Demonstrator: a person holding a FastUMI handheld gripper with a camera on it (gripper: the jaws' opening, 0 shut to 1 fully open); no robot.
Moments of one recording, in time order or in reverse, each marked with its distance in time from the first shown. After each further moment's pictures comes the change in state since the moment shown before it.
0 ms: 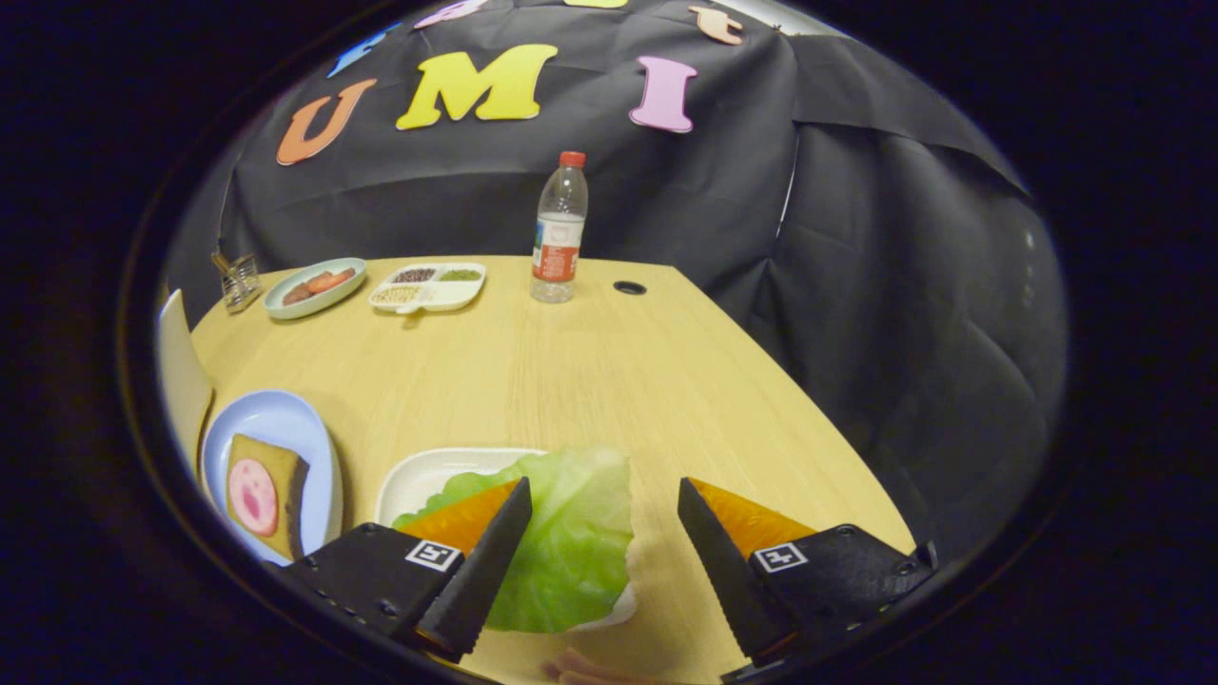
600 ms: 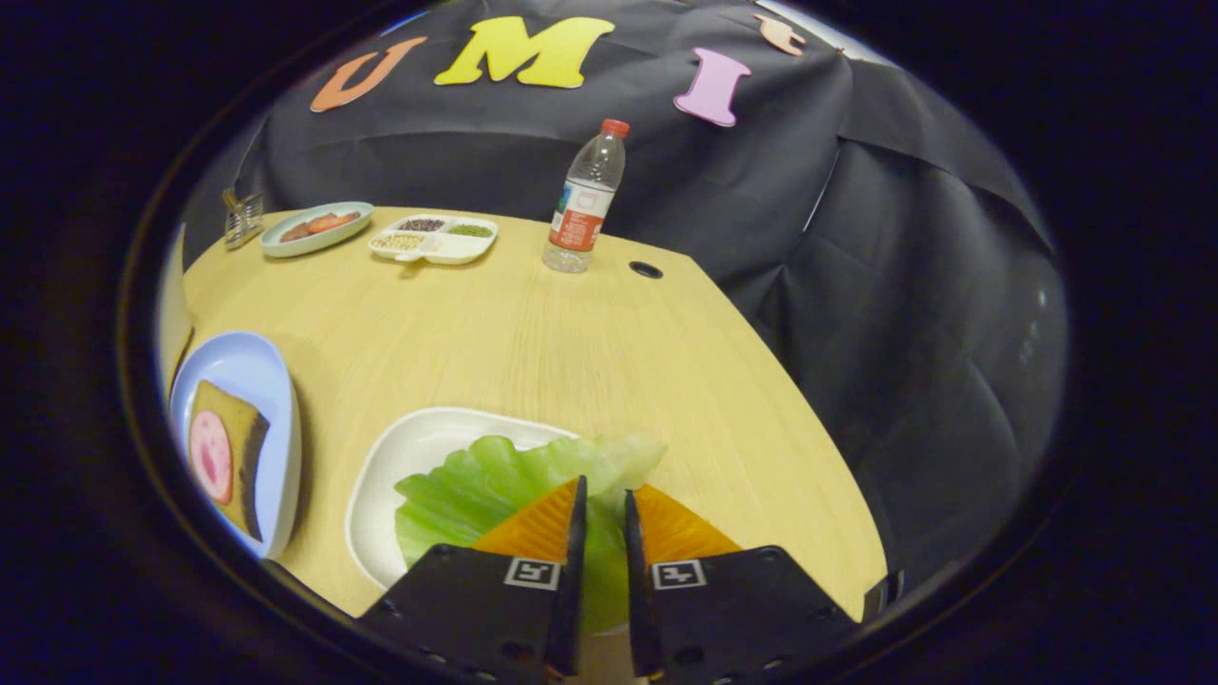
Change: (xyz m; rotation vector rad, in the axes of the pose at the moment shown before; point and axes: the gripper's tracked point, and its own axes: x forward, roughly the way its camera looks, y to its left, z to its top) arm 0.009 0.000 0.006 -0.159 0.007 -0.058
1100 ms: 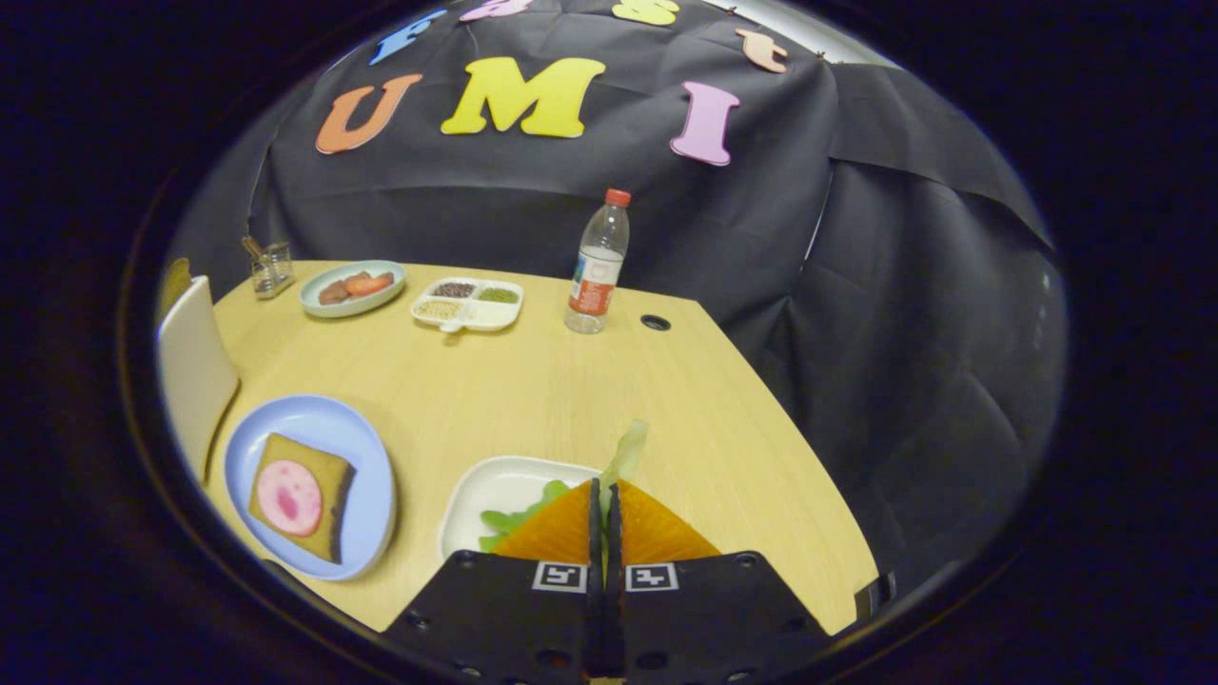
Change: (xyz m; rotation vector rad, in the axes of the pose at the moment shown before) arm -0.075 0.012 0.045 0.070 -0.127 0.100
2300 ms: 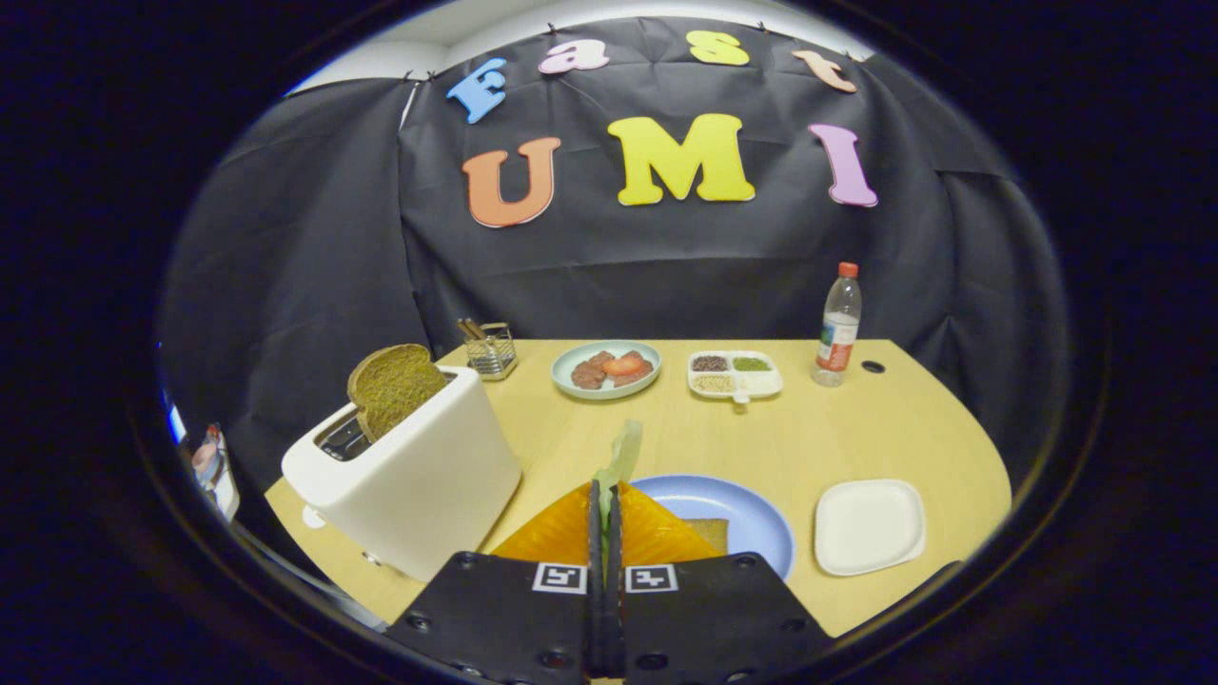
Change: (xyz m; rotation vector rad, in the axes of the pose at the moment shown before) arm -0.096 0.253 0.031 0.072 -0.129 0.478
